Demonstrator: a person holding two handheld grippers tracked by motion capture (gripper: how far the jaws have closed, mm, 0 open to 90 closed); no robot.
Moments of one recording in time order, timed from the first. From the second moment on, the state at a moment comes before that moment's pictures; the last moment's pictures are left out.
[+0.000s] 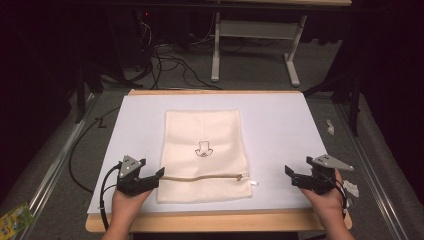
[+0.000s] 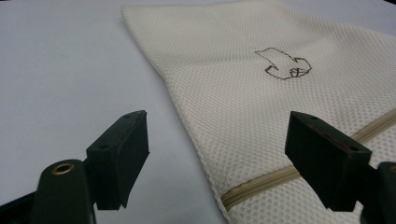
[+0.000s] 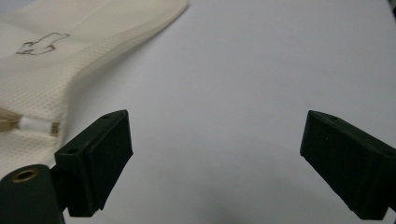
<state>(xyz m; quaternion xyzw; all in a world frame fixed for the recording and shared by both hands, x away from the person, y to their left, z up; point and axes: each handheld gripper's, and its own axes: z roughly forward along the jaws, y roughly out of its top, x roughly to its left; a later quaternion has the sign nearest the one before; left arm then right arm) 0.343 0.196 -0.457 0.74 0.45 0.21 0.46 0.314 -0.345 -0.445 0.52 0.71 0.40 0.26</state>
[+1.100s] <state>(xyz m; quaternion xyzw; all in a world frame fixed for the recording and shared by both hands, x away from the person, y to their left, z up) 0.345 0.195 -0.450 0.75 0.43 0.22 0.45 0.288 -0.245 -0.460 0.40 0.81 0.39 0.15</state>
